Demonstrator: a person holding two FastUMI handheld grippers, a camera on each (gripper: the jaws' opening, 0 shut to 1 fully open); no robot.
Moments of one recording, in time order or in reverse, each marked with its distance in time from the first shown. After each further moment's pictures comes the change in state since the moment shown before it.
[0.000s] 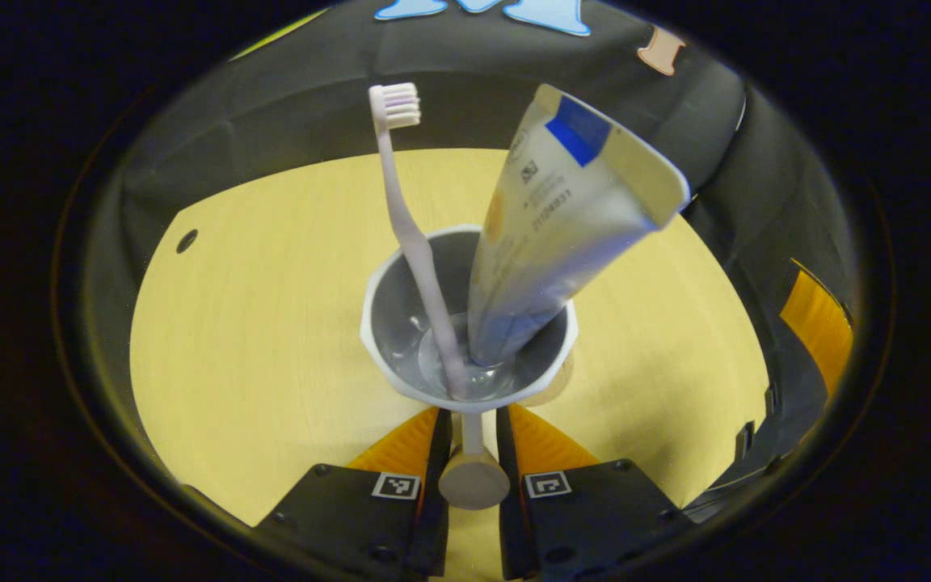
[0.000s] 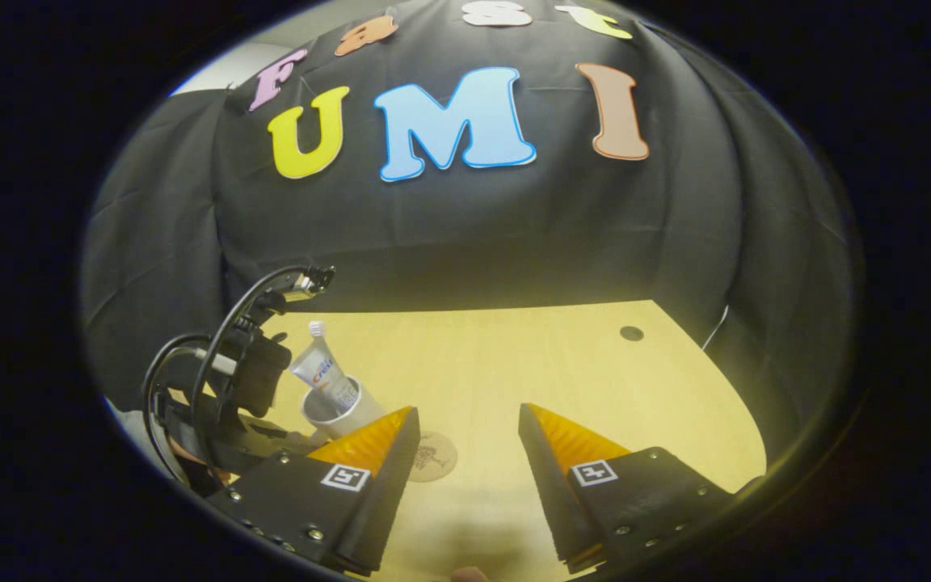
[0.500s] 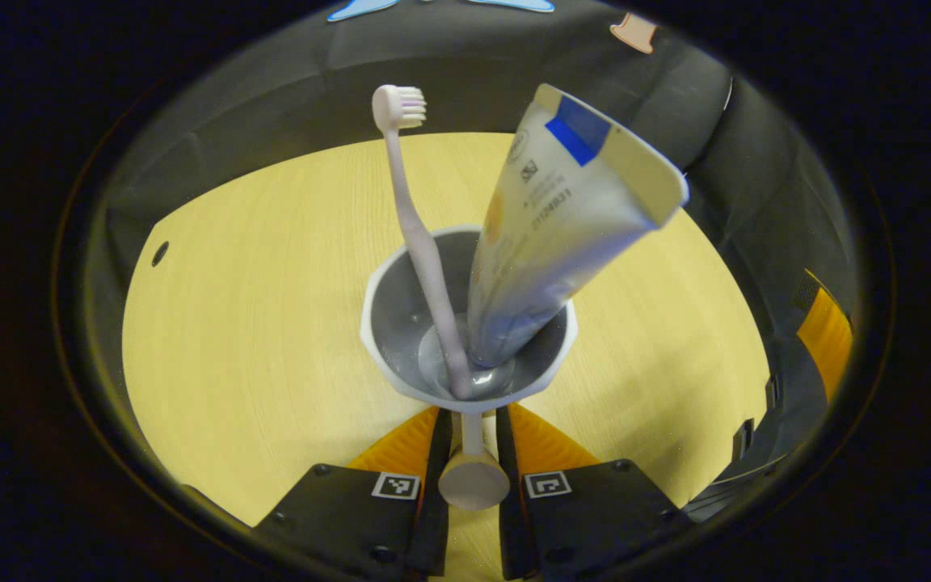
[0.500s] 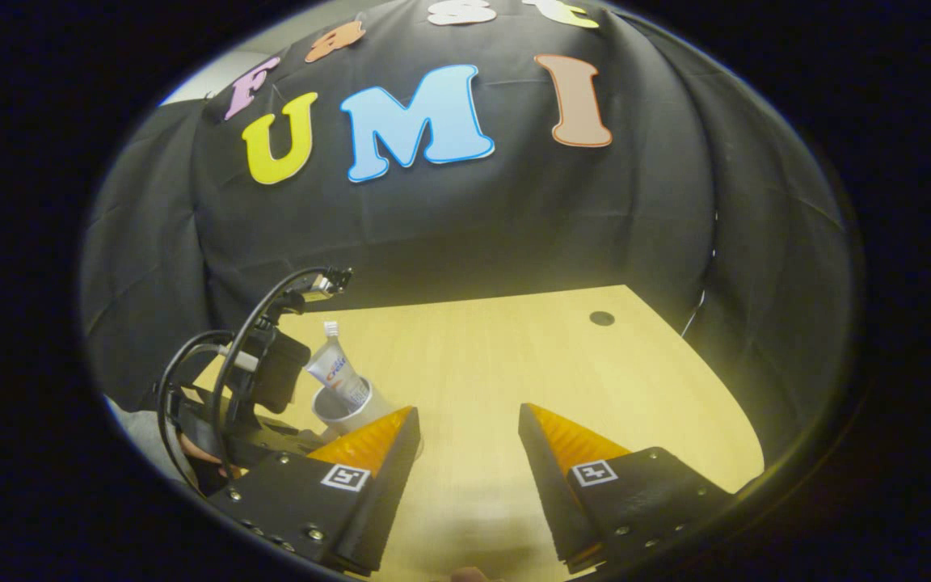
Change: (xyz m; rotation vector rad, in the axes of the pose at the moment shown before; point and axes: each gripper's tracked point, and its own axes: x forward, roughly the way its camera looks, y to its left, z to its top) left arm 0.033 -0.040 -0.005 0.032 0.061 -0.006; right arm -0.012 -0.039 -0.015 0.053 0.018 -0.037
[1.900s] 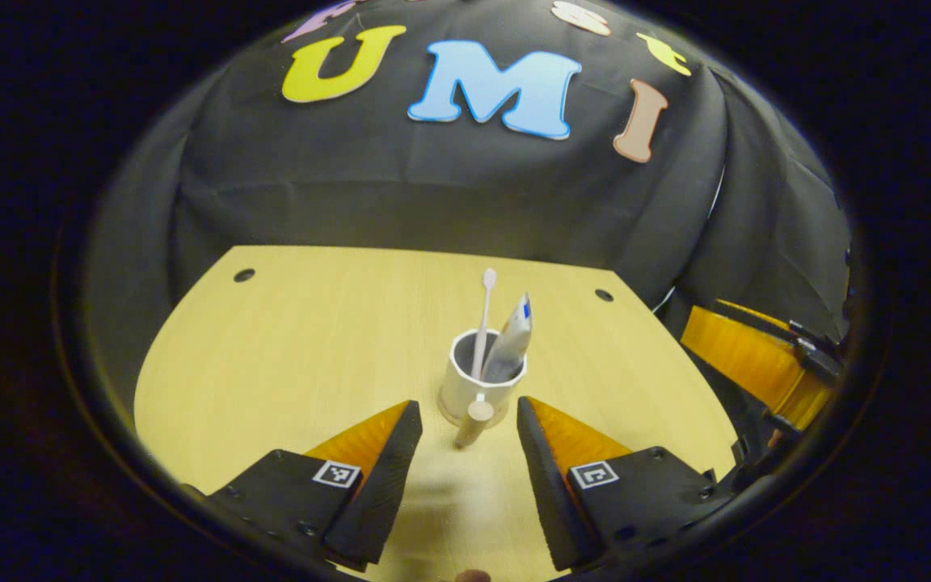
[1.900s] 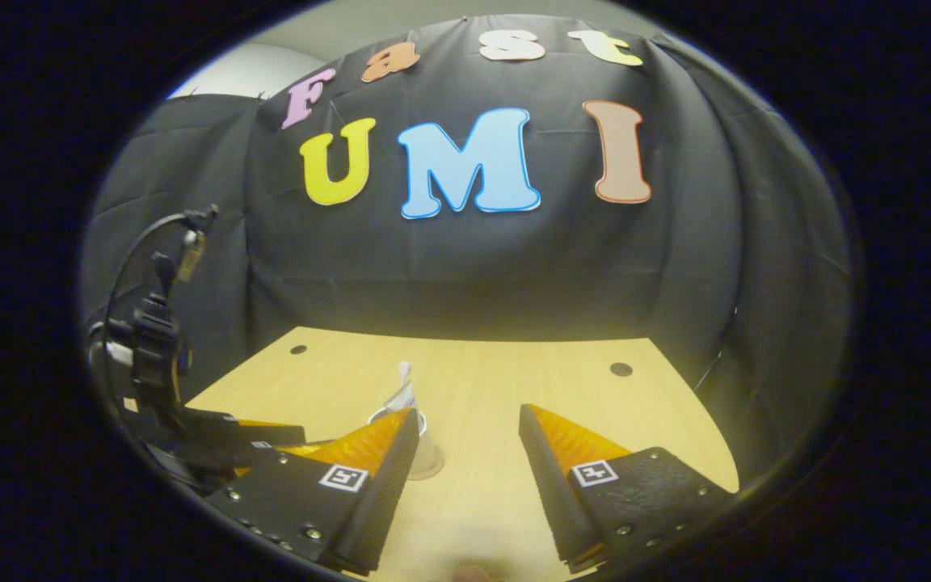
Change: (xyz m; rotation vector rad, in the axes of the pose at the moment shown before) left arm -0.176 -0.008 0.003 -0.131 -0.557 0.060; right arm -0.051 0.030 0.044 -0.143 -0.158 0.114
